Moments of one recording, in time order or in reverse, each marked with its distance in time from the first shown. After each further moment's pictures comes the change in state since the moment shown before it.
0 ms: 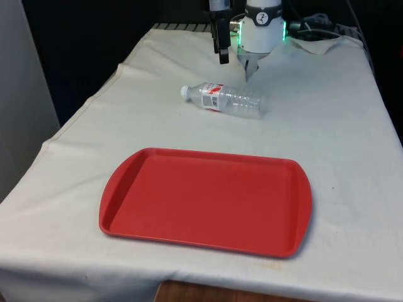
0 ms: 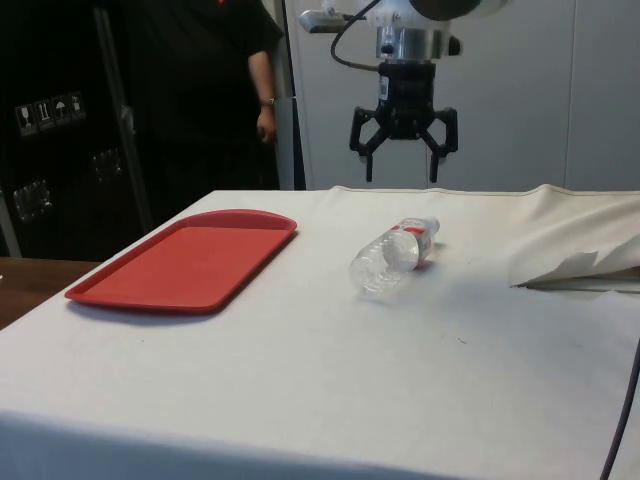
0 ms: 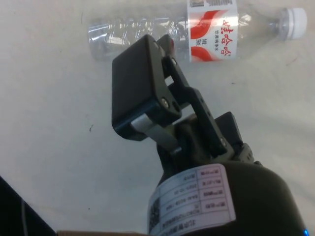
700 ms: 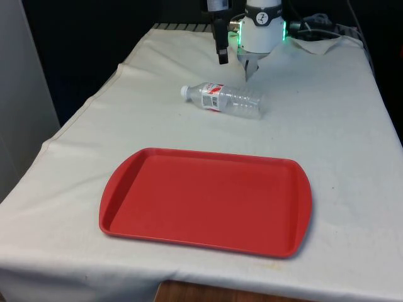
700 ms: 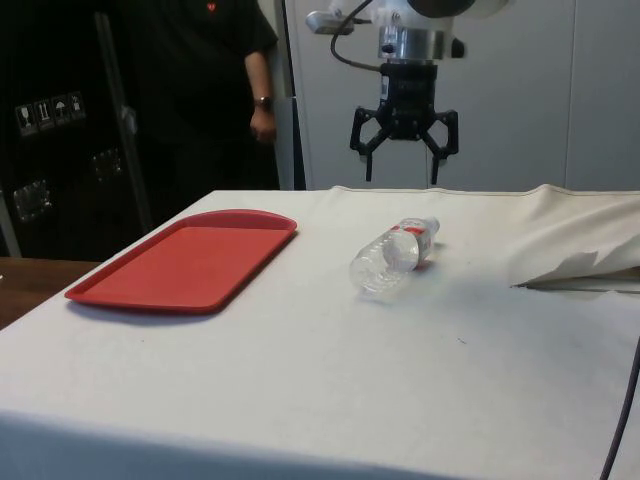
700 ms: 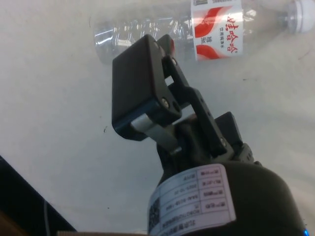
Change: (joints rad) arm 0.000 0.001 -0.007 -0.003 0.080 0.000 0.002
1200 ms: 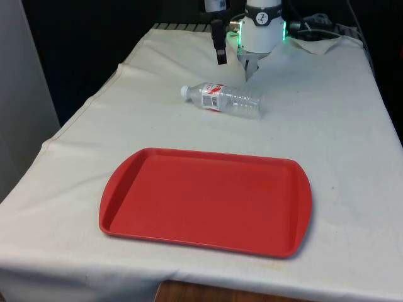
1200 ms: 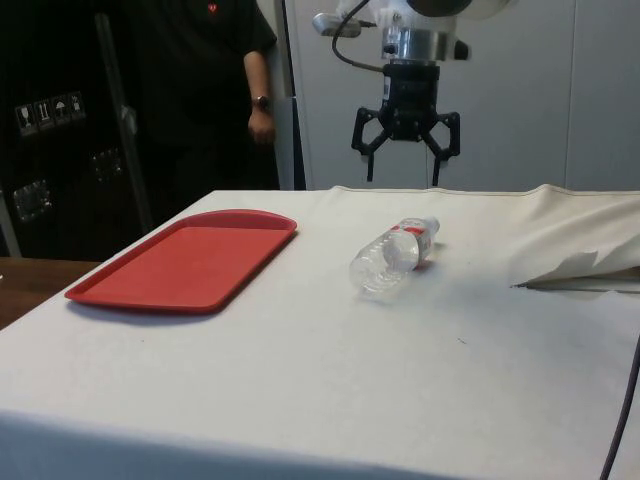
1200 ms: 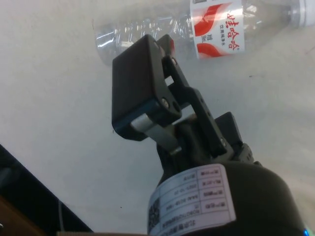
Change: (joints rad) arm 0.000 0.002 -0.010 -0.003 0.052 0.000 0.000
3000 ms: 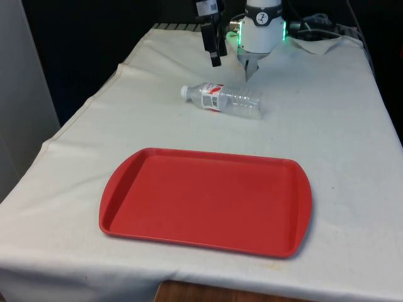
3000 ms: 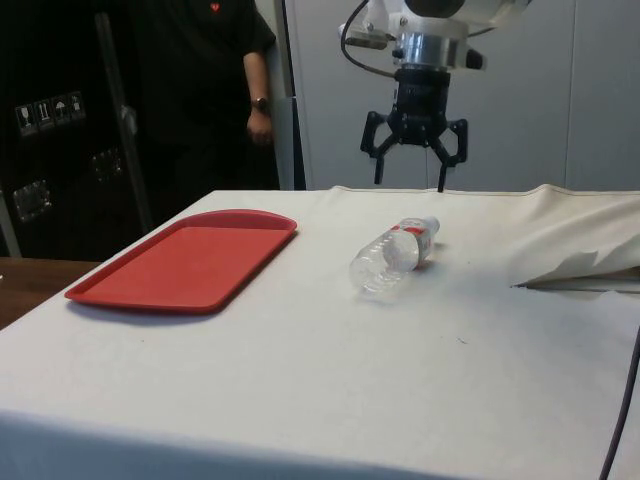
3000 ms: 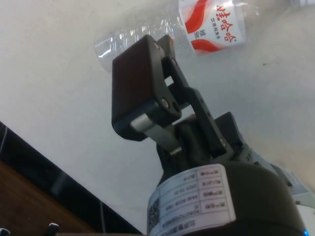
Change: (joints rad) arm 0.000 0.014 -0.043 -0.014 0.165 0.001 0.000
